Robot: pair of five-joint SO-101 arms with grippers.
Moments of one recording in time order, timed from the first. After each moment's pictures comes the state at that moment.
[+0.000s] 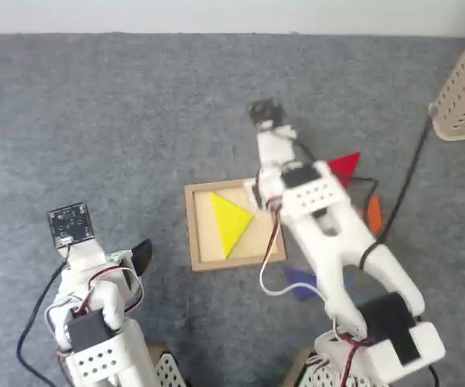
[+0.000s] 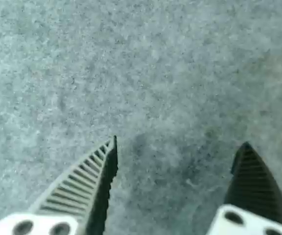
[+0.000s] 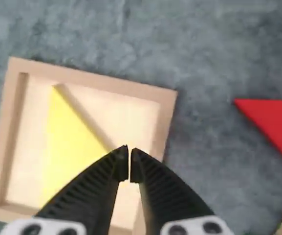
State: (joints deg) left arm -28.7 -103.8 97.3 72.6 2.2; right arm -27.3 -6.2 31.7 48.9 -3.1
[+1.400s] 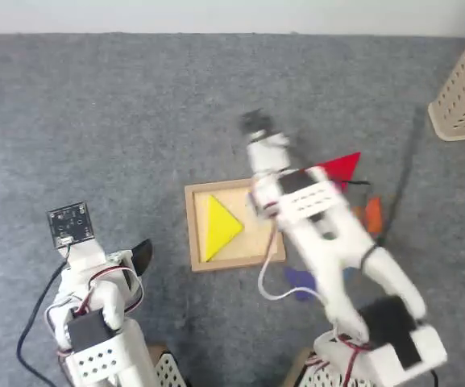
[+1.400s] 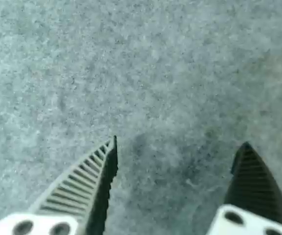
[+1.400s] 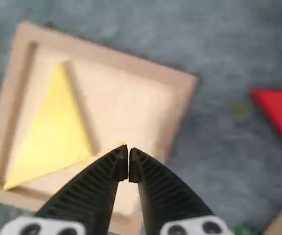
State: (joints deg) left arm -28.7 -103.8 97.3 72.6 2.2; right arm -27.0 -7.6 31.8 52.3 -1.5
